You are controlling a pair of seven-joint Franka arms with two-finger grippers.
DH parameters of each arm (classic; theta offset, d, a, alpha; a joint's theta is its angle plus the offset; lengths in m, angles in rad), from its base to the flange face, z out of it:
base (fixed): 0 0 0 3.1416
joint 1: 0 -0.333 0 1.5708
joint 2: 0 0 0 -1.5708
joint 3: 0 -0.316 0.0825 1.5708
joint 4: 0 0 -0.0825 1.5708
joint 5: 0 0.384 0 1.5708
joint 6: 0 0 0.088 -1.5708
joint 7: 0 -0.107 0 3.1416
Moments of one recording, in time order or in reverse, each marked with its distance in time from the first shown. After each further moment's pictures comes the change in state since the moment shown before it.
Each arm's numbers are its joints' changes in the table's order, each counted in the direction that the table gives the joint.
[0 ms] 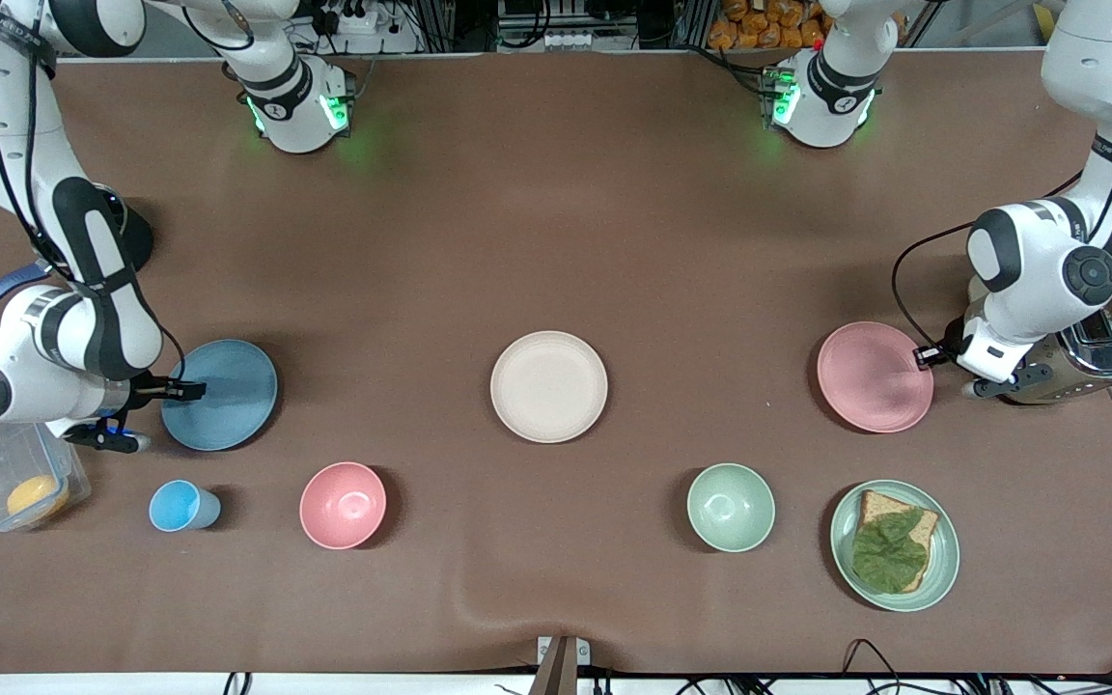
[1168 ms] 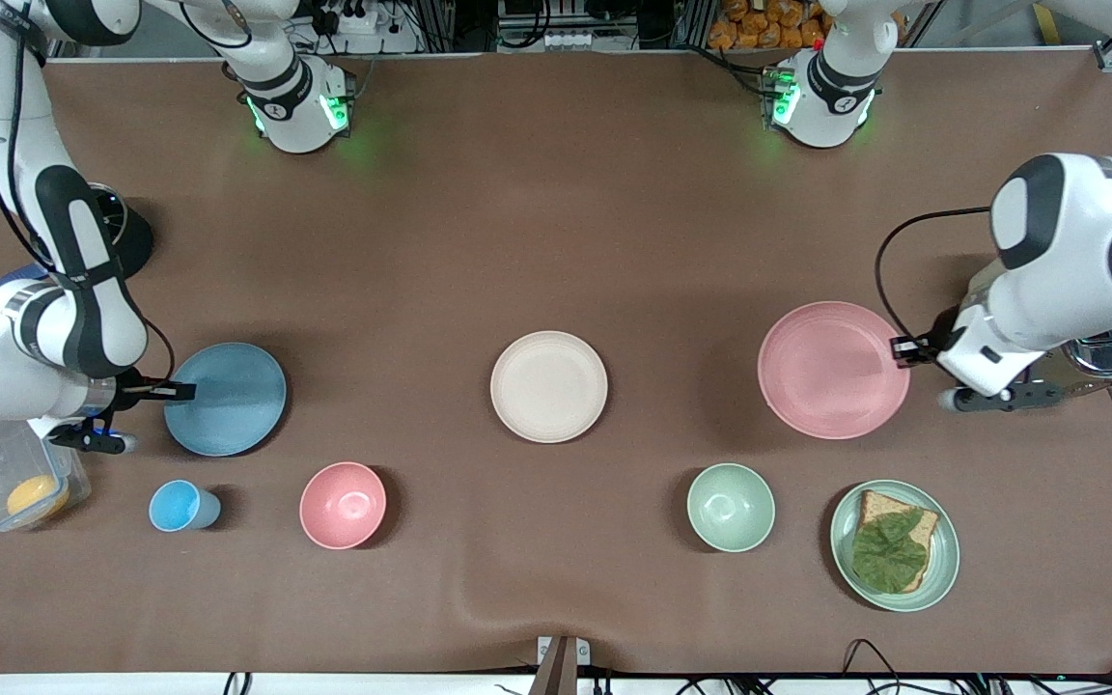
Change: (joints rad) left arm 0.055 -0.131 0.257 -0.400 0.000 -0.637 0.123; right arm 0.008 -0.045 -0.006 -0.009 0.005 -0.032 0.048
